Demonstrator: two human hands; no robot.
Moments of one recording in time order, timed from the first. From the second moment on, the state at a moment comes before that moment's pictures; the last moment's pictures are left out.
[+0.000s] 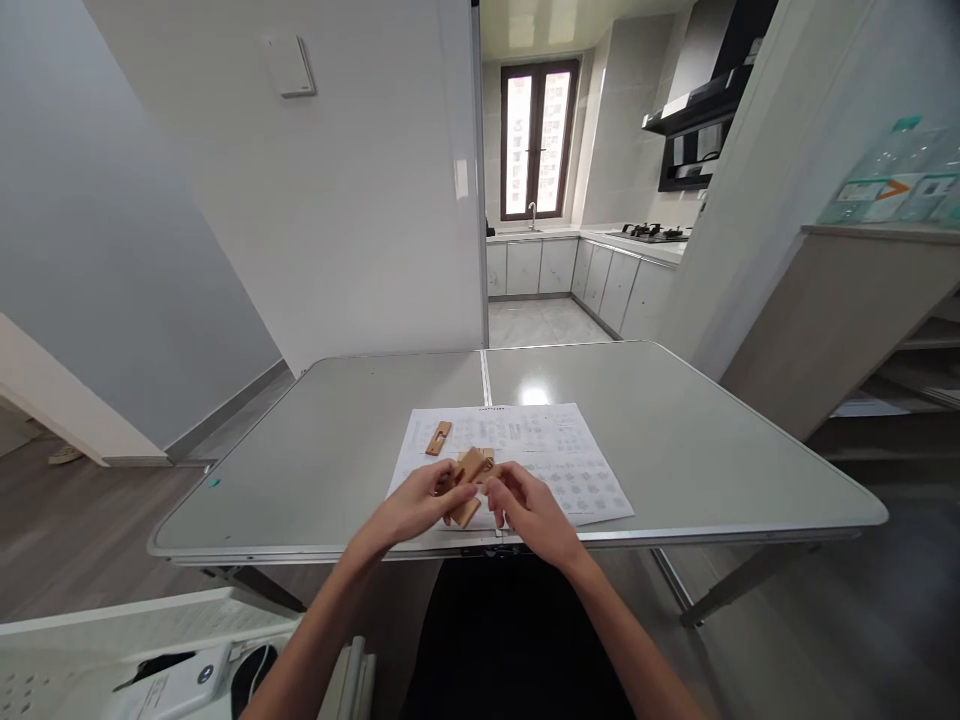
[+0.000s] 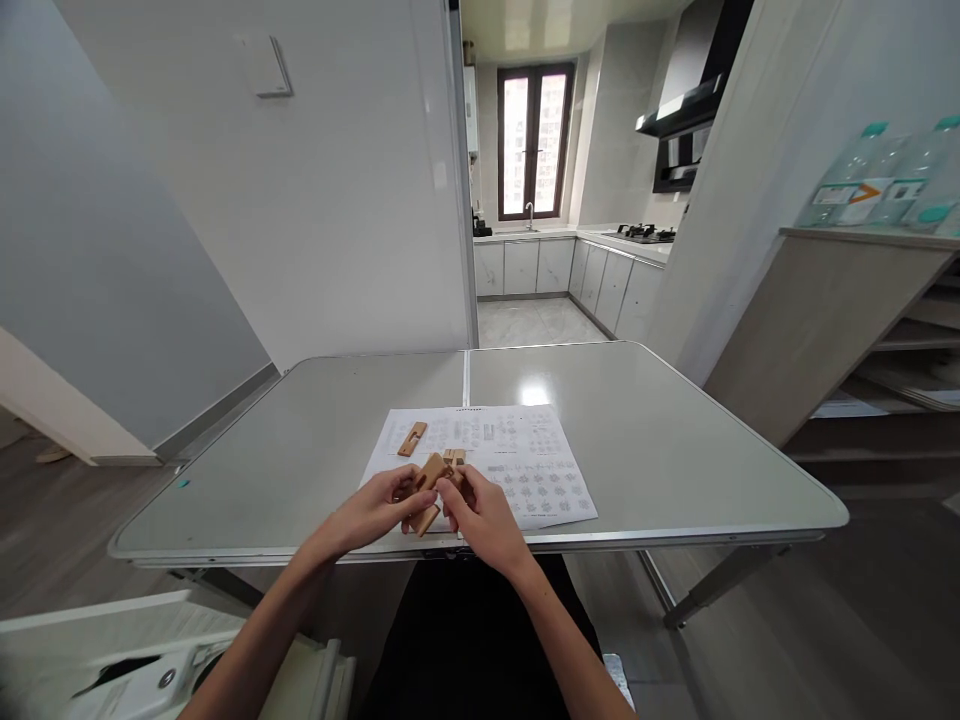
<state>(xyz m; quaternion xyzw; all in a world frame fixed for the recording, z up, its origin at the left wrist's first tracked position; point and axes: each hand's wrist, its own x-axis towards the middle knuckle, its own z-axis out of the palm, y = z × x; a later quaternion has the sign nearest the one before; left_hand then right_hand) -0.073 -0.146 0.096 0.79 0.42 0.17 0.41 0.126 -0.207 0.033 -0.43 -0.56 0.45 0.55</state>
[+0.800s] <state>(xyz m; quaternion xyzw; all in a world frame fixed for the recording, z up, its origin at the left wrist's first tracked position) -0.031 -0.207 0.044 0.55 0.43 0.46 0.56 0.110 -0.228 0.040 -0.47 -0.45 0.41 0.64</state>
